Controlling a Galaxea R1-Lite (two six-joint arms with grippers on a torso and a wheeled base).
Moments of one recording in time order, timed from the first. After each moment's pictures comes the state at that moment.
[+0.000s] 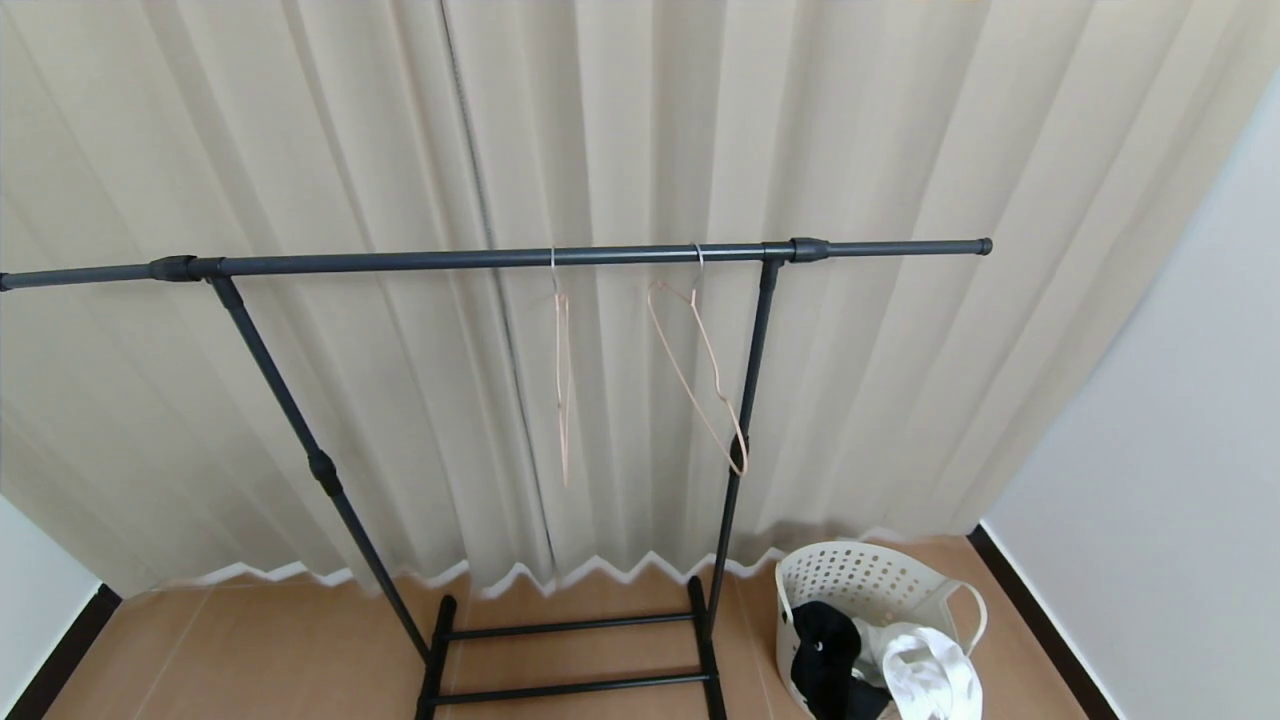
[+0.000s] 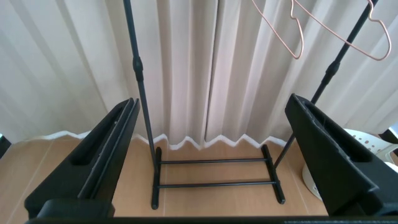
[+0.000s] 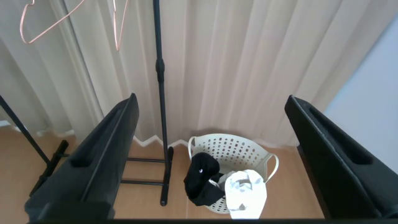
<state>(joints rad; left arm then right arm) 0.00 0.00 0.00 0.01 0.03 -0.01 0.00 0.00 0.00 -0.01 0.07 -0.02</state>
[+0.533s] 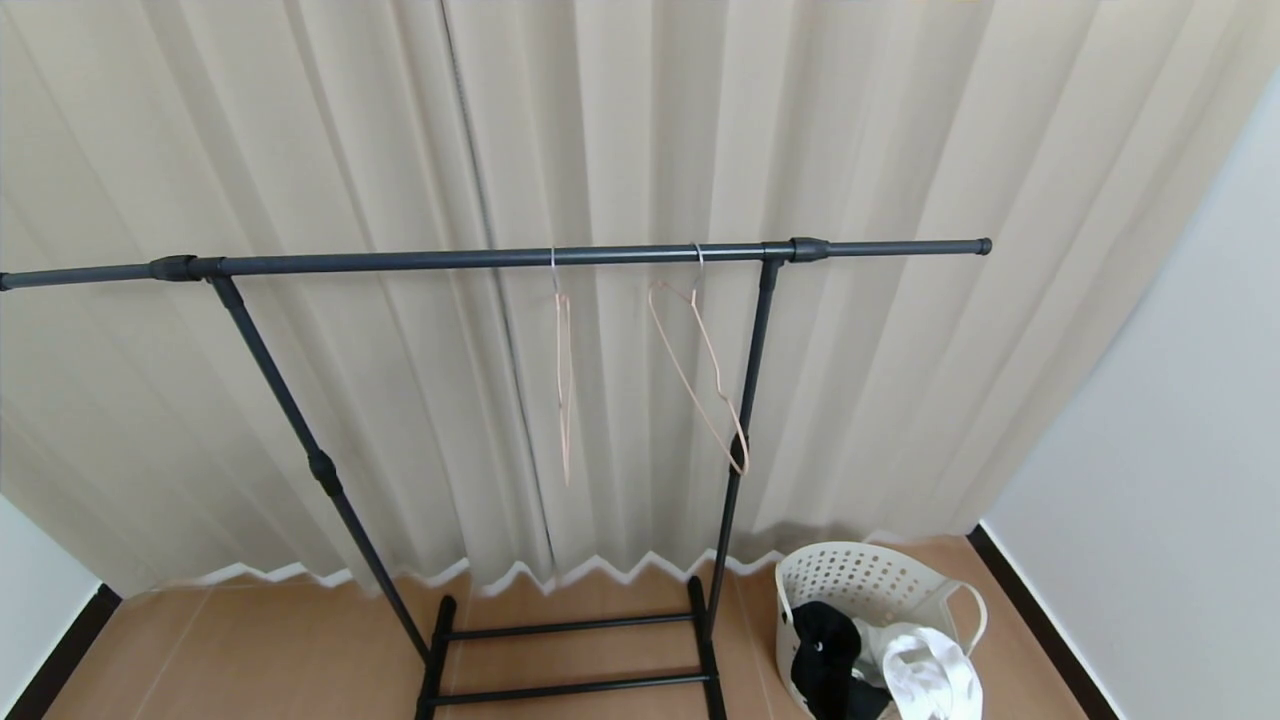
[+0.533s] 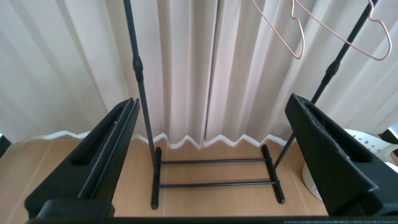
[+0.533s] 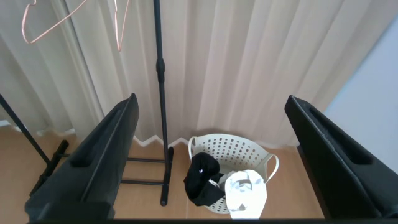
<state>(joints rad) 0.00 0.00 0.00 0.01 0.03 -0.01 0.00 0.00 0.00 -0.01 0.07 -0.02</state>
